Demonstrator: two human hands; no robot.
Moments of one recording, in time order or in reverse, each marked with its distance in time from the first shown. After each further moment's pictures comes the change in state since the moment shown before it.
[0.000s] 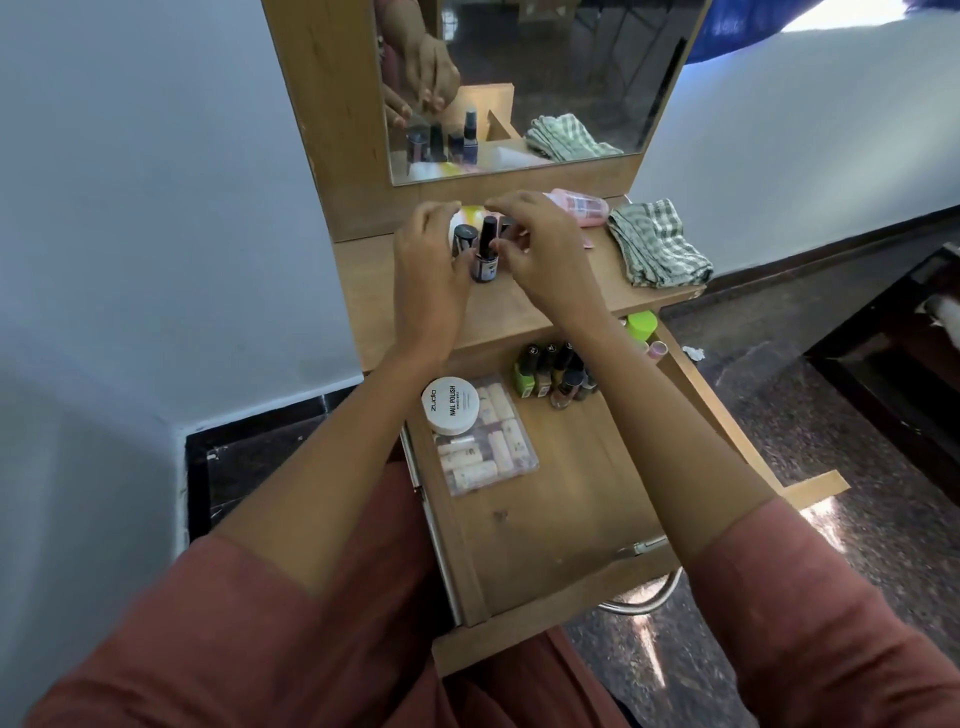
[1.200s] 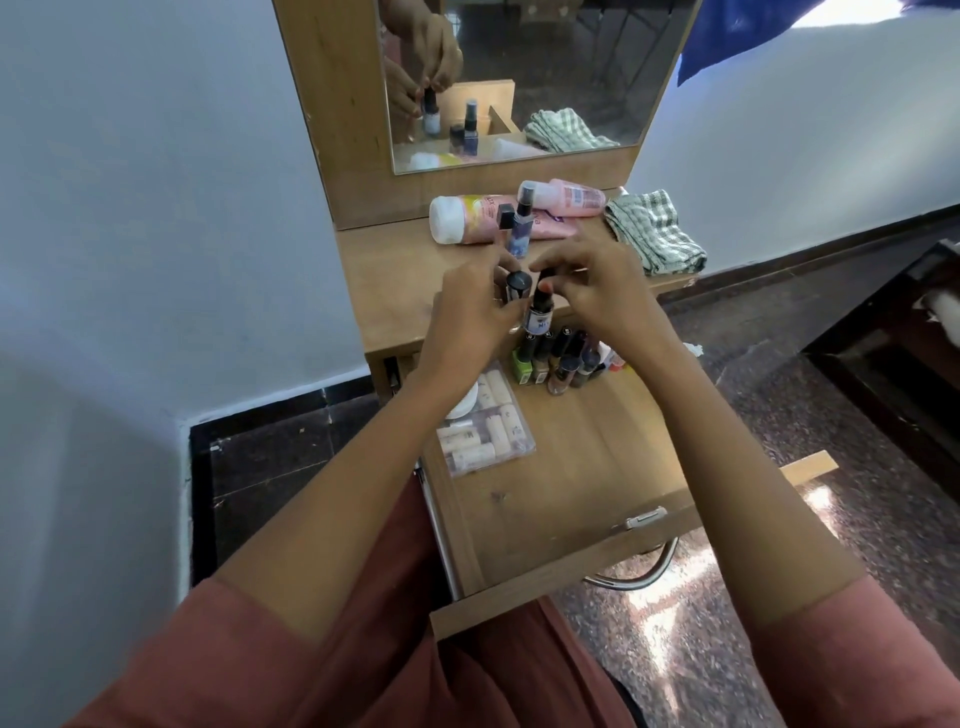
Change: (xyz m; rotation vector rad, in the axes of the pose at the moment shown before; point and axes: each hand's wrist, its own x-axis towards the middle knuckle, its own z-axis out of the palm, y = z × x) left_hand -0.043 0.028 -0.007 -0.217 -0.282 -0.070; right_hand -0.048 0.004 -0.043 -0.083 -0.126 0.087
